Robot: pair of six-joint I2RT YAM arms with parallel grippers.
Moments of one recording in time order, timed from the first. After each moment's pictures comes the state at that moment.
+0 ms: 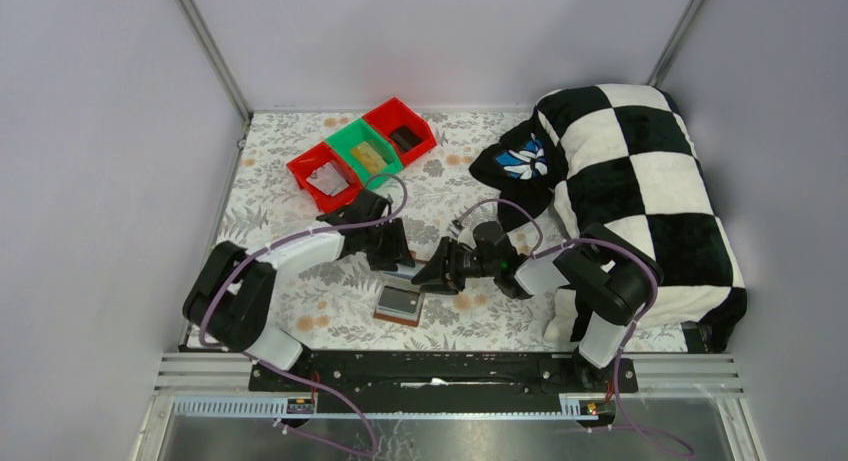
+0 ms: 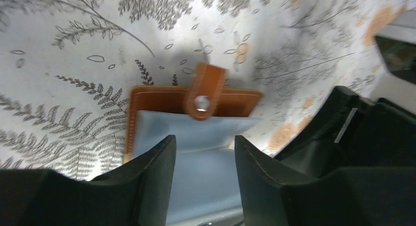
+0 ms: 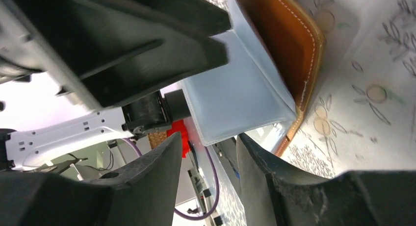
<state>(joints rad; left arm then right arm) -0.54 1.54 0.80 -0.32 0.29 -0.72 0.75 1.76 0.53 0.74 -0.65 1.28</state>
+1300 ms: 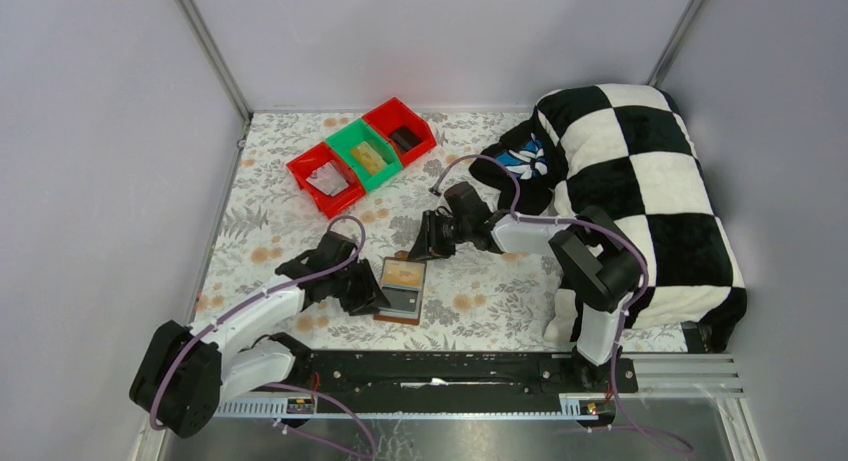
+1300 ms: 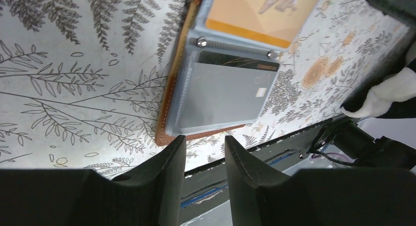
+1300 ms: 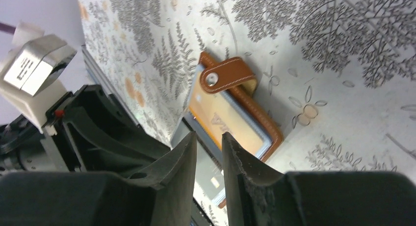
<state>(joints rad) -0.51 1.05 0.47 -0.49 0.34 -0.91 0.71 1.84 0.99 0.09 -0.51 0.79</state>
